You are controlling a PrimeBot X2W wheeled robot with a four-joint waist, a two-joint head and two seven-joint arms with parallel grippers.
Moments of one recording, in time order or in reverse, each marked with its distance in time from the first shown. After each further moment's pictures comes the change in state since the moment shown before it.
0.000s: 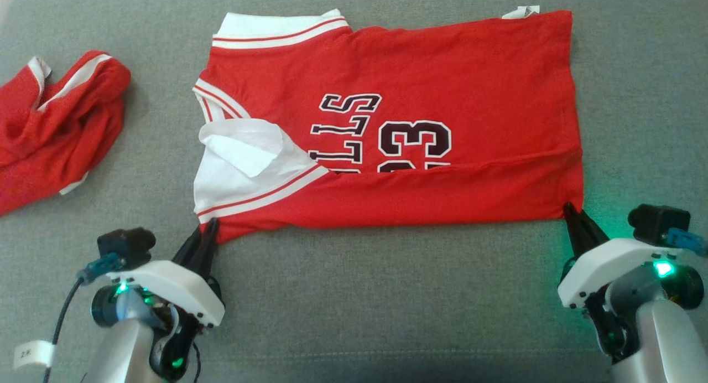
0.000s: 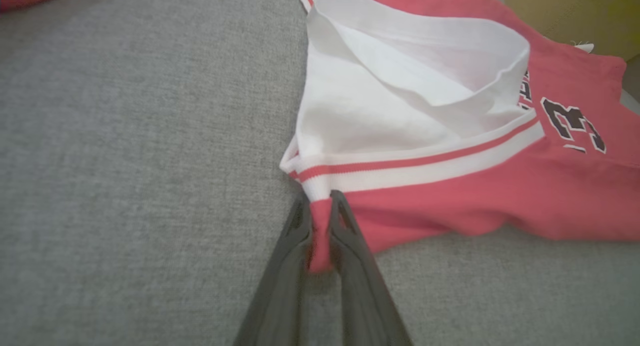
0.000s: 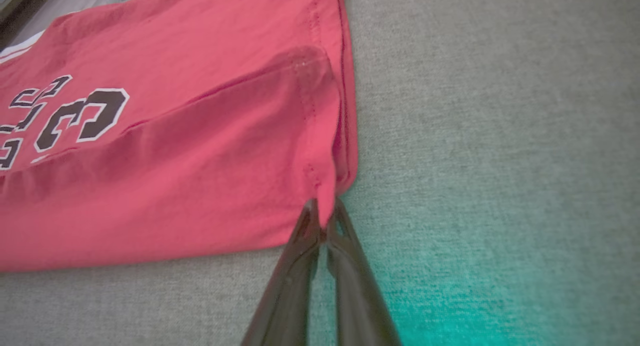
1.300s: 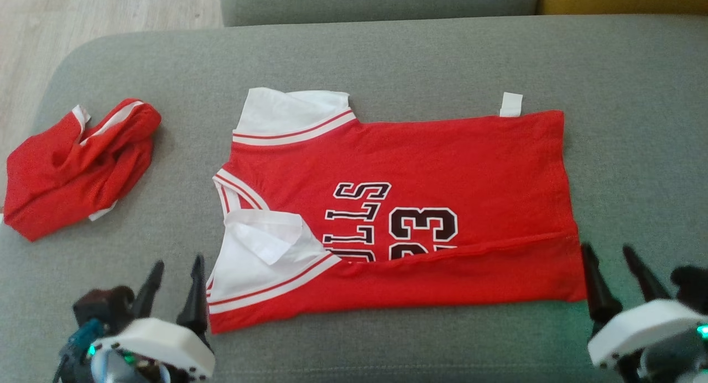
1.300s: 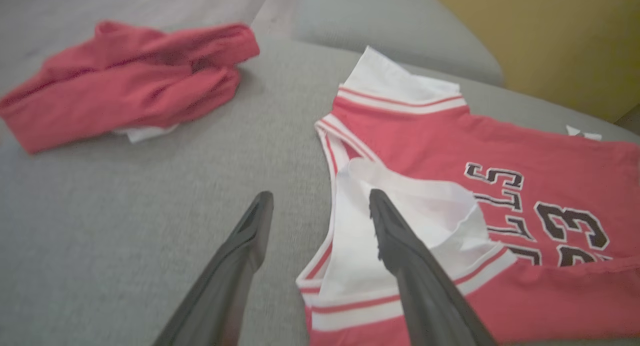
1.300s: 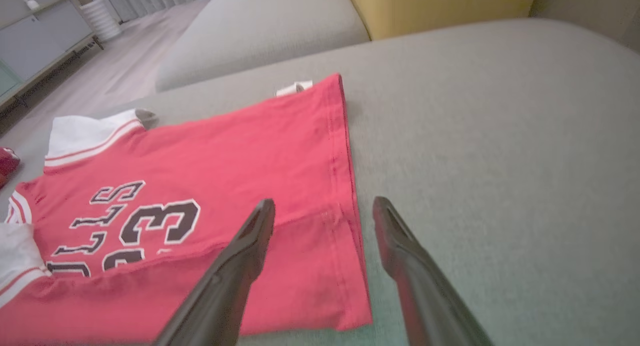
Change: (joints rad) left arm 0.292 0.036 0.010 -0.369 0.071 0.213 -0.036; right arm 0.297 0.023 -0.055 -0.342 0.016 0.000 0.005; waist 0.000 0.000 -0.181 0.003
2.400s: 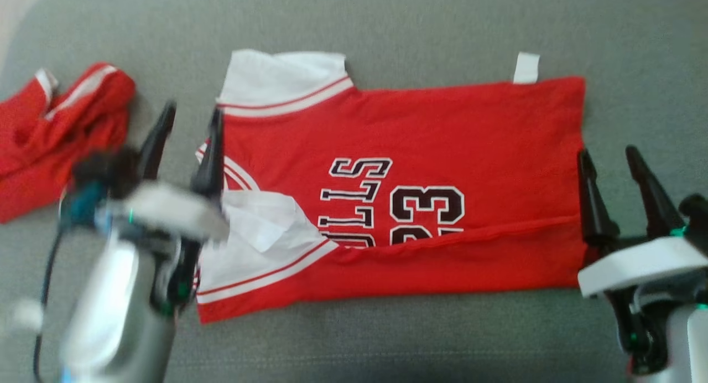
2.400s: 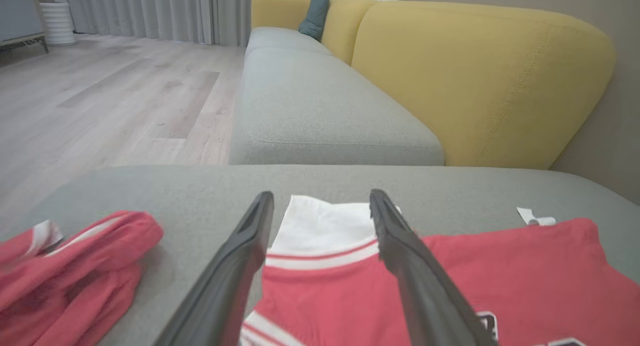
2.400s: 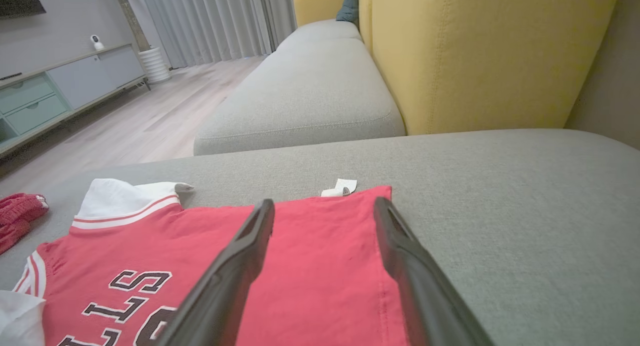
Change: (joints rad) left arm -0.374 0.012 -0.072 0.012 0.062 -0.049 -0.039; right arm -0.173 -0.003 0.068 -0.106 -0.058 0.000 -0.088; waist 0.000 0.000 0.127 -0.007
